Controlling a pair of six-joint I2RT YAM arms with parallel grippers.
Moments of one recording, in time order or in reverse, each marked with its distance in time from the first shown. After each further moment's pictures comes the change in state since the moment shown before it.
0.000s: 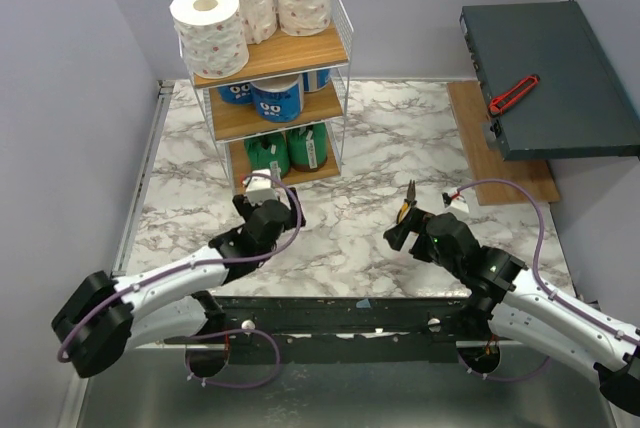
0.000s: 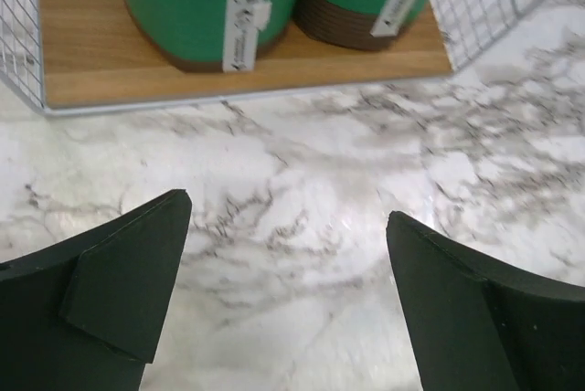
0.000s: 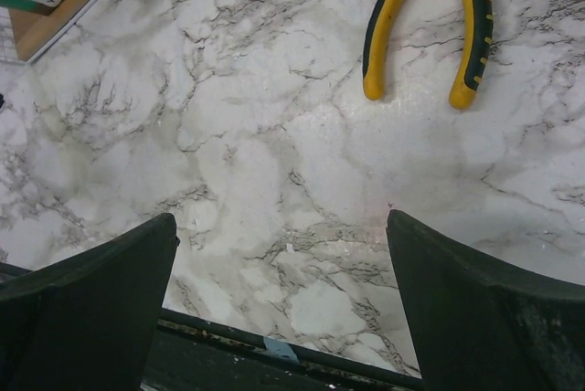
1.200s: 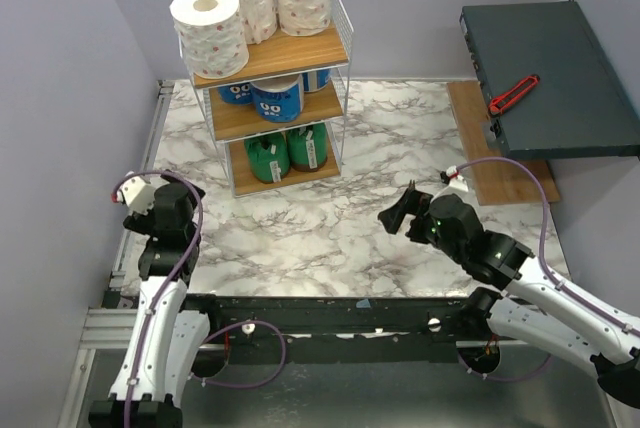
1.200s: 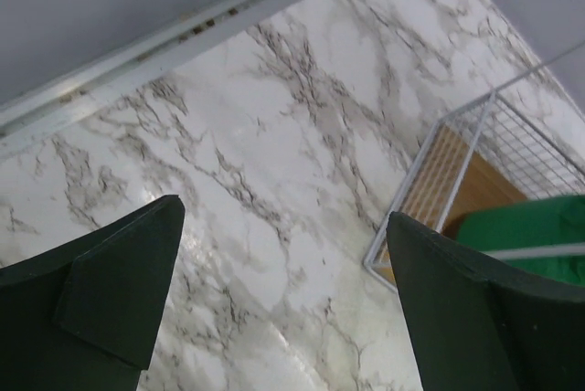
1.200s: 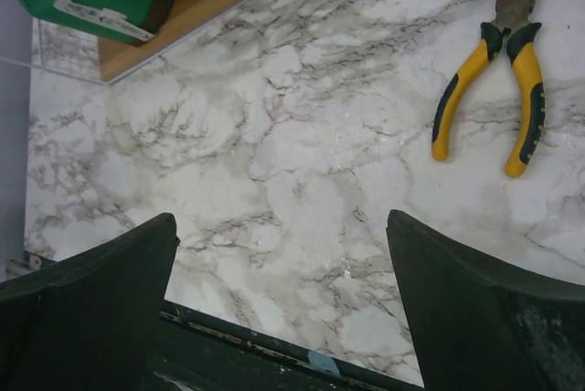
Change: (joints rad) left arm 0.735 -0.519 0.075 -0.533 0.037 -0.107; right arm 0.000 0.081 0.176 -0.004 -0.006 -0.104
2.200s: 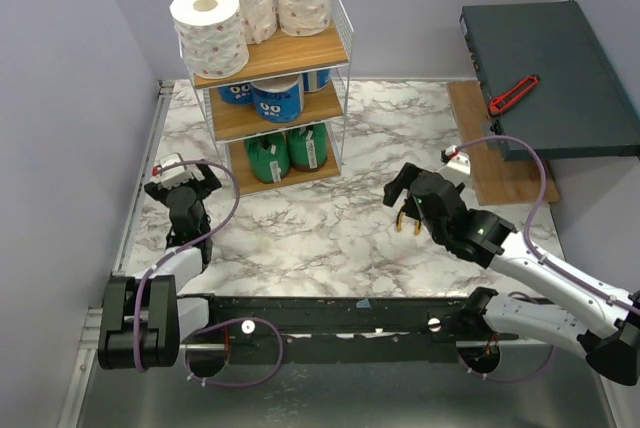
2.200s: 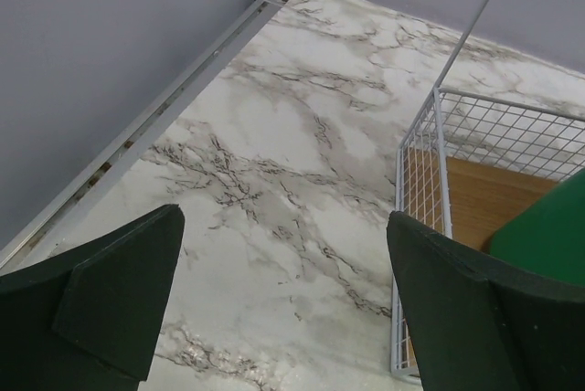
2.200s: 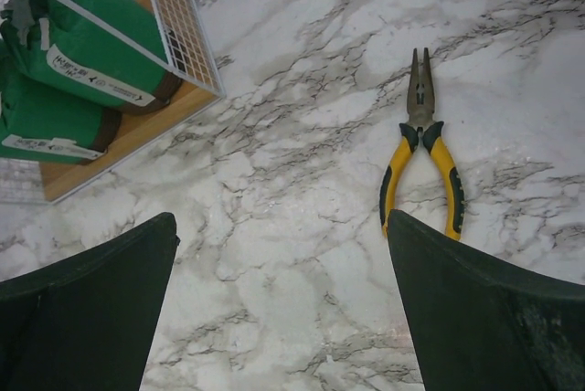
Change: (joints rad) left arm 0.085 0.547 -0.301 1.281 0.257 0.539; right arm 0.000 0.217 0.197 -0.019 0.287 0.023
